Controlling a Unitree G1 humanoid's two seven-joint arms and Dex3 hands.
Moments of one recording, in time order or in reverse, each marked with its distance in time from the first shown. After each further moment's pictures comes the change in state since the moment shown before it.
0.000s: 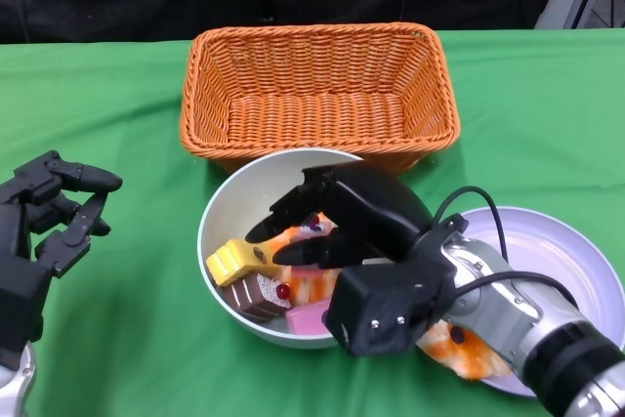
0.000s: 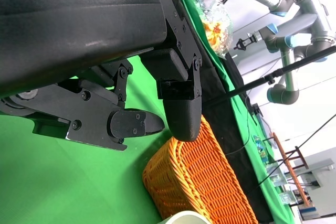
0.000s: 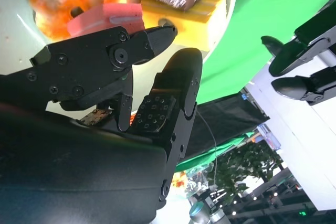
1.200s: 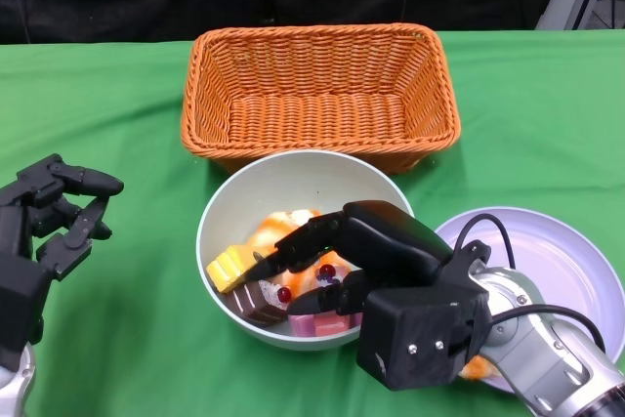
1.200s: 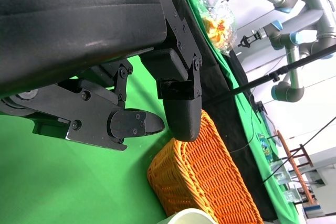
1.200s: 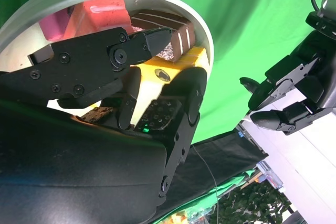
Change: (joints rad) left arm -0.002 0.001 -0.001 0.014 0.000 0.009 -0.012; right arm 0.225 -0.067 -0.040 -0.452 0.111 0.222 0.365
